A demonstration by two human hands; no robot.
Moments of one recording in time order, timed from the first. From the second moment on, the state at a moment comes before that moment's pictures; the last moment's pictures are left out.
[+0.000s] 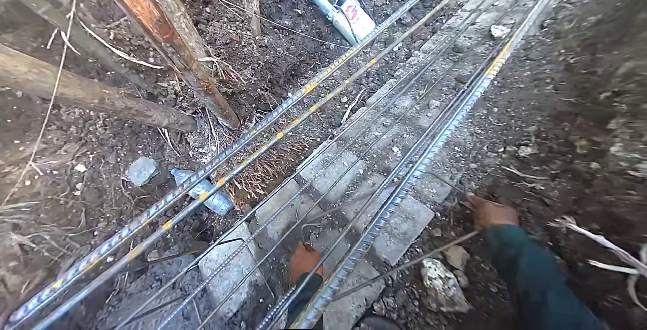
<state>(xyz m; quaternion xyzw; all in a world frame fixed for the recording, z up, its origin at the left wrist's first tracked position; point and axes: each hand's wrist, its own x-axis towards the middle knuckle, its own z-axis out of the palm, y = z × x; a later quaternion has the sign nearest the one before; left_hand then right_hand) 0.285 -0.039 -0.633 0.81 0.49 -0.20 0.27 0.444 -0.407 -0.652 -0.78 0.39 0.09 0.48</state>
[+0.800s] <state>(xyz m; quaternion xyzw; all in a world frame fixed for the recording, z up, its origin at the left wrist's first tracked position) 0.306 0.002 -0.657 0.78 0.56 -0.04 0.27 0.512 -0.319 -0.682 -0.84 0.33 0.05 0.43</state>
